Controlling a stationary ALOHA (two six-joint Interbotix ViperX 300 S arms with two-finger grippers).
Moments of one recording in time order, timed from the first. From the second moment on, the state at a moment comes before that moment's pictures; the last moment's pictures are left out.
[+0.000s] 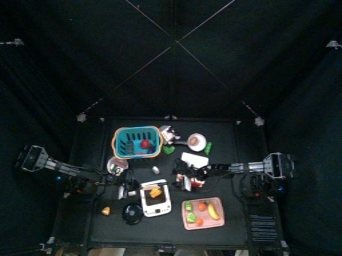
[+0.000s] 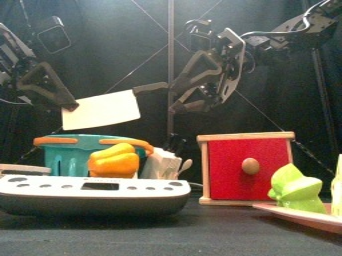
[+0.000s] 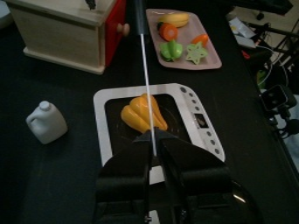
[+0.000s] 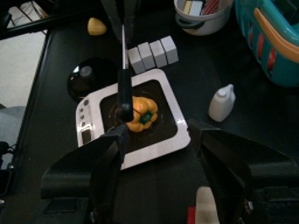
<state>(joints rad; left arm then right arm) -0.13 -0.55 1.22 -0.28 -0.28 0.10 -0.06 -0.12 0.70 -1.21 -0.18 1.35</state>
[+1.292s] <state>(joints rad) -0.06 -0.61 1.25 -0.26 -0.27 0.10 0.10 0.21 0.47 -1.16 0.00 1.35</state>
